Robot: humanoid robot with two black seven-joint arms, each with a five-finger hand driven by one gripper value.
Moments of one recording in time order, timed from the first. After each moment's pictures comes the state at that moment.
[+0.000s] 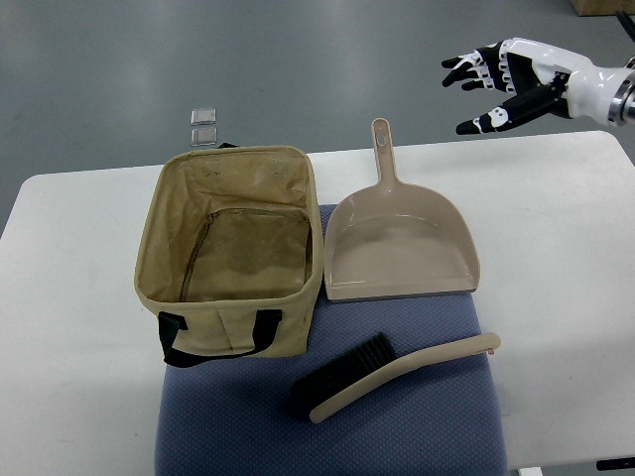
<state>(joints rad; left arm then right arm) 0.05 0.00 -0.12 -0.29 -0.08 0.05 0.08 0.88 -0.91 0.72 1.42 -0.75 0.42 -0.06</state>
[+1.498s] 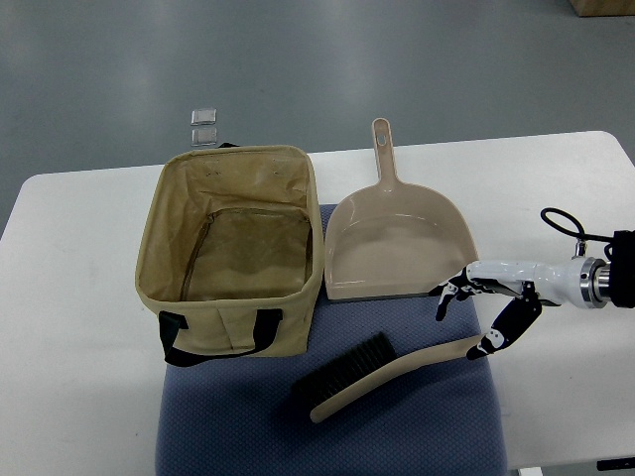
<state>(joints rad) 0.05 0.00 -0.12 -0.28 -0.08 0.05 0.08 0.55 -0.92 0.54 1.69 -0.98 0.36 -0.16</state>
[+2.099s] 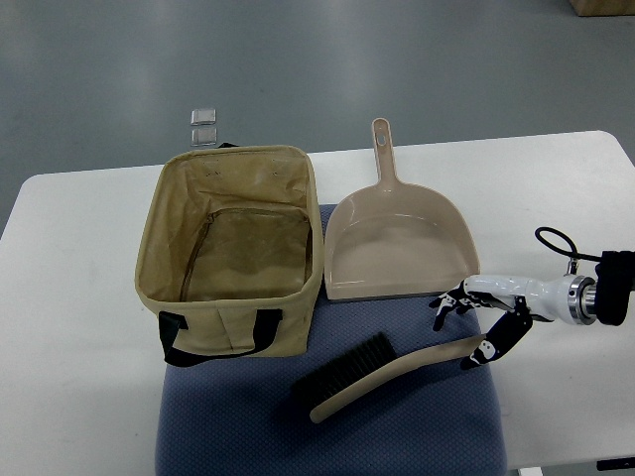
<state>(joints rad) 0.05 0.00 -0.12 -0.28 -0.08 0.05 0.08 0.50 -0.85 0.53 1.65 -1.01 0.30 -0.18</state>
